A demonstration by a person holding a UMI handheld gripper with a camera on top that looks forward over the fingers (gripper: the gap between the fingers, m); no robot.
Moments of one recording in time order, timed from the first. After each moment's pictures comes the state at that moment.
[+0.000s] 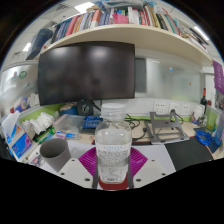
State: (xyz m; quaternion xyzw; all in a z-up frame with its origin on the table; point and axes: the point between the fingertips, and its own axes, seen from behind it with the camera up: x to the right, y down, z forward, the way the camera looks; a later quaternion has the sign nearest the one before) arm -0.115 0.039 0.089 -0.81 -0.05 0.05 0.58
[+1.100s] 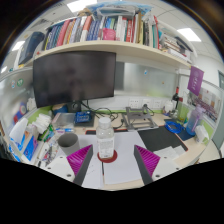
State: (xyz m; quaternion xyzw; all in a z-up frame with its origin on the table) arm -0.091 -0.102 0.157 -0.84 0.04 -0.04 0.53
